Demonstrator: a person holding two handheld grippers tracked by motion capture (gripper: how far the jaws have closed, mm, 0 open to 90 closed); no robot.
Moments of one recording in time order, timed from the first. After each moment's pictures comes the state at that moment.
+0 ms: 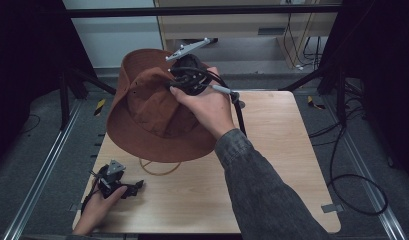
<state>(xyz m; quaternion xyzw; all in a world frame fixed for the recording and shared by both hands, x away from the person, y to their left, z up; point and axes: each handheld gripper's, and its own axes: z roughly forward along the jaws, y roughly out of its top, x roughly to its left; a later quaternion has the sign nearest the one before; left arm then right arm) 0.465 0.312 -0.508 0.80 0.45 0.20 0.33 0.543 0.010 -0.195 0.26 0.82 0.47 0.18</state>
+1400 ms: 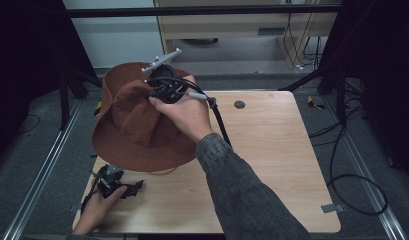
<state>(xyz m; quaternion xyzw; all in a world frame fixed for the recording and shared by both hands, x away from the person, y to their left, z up) 0.465 0.313 -0.508 0.80 0.45 0.20 0.33 0.545 0.059 -0.216 0.23 0.84 0.46 0.15</state>
